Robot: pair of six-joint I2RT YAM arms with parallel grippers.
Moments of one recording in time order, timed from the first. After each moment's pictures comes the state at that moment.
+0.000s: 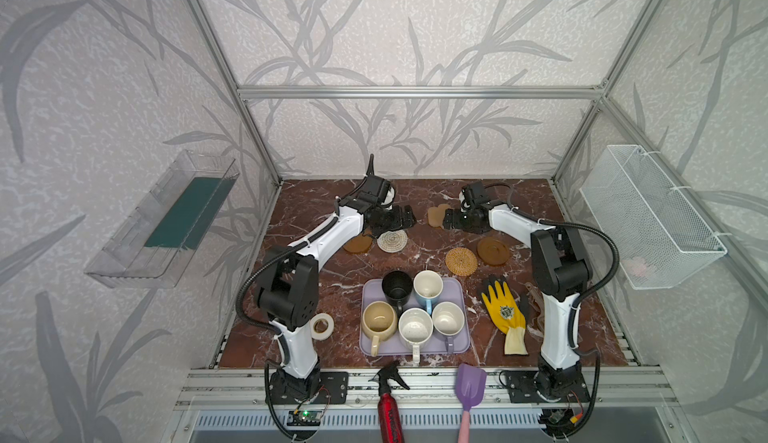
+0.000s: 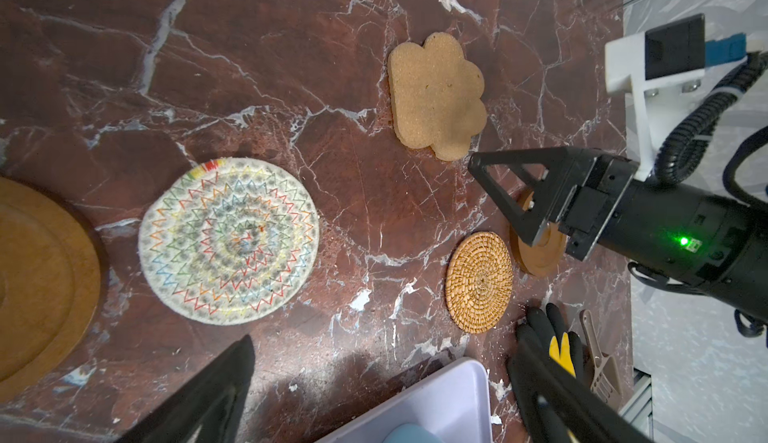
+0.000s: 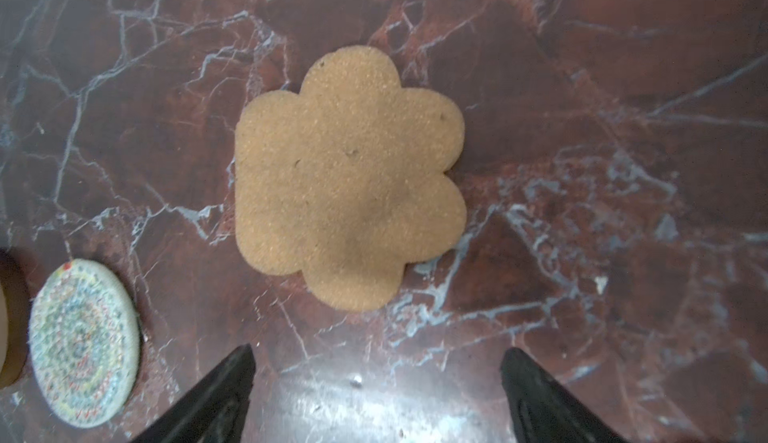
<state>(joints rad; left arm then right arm) -0.41 1.86 1.51 -0.60 0.30 -0.51 0.31 2.13 1.57 -0.45 -0.10 0.41</state>
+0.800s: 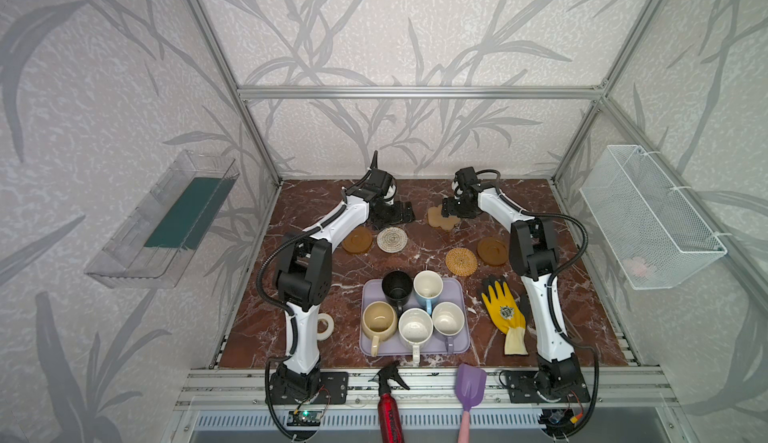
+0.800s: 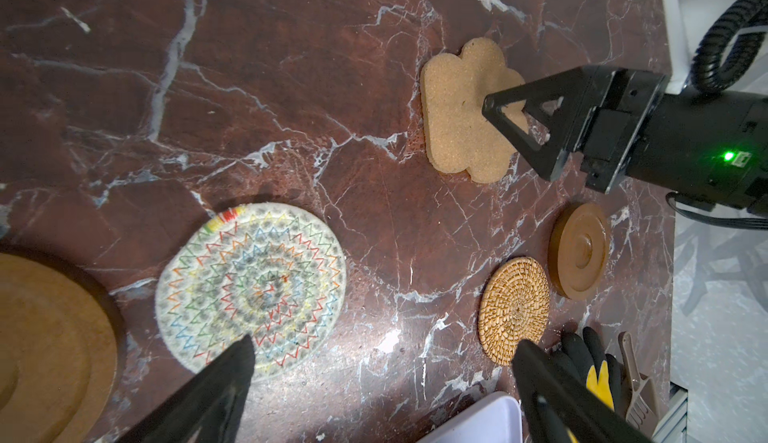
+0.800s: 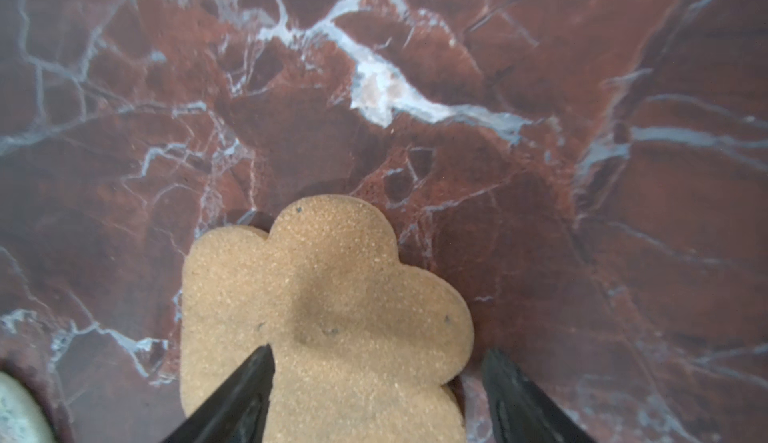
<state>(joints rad) -0.36 2.02 1.68 -0.68 0.32 -0.45 0.29 2.47 2.12 -0.74 -0.11 0.26</state>
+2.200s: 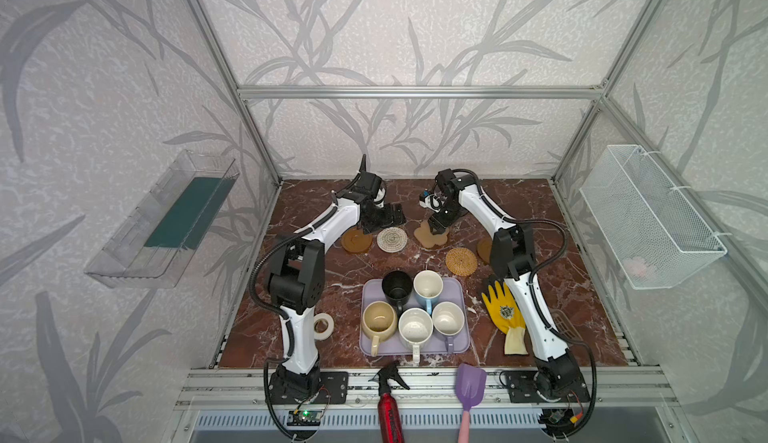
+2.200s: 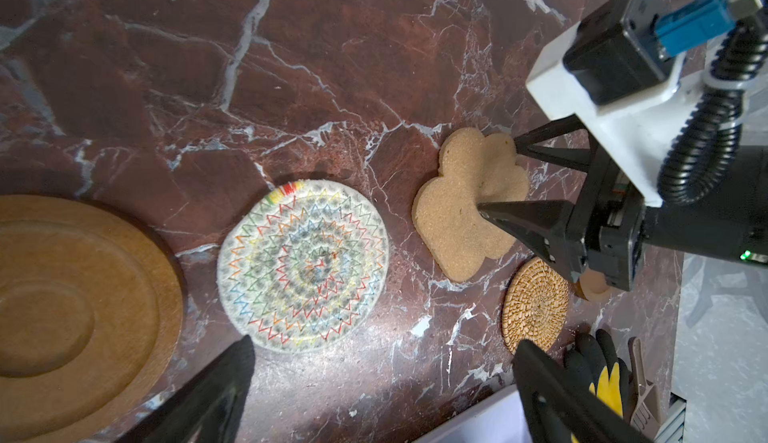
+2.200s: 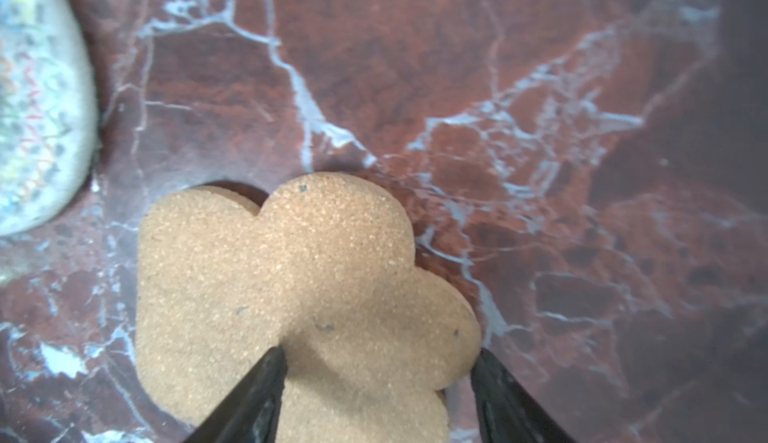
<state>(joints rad) -0.32 1.97 1.58 -0.66 0.32 -0.45 0.40 2.65 2.49 -1.21 -0.19 -0.43</state>
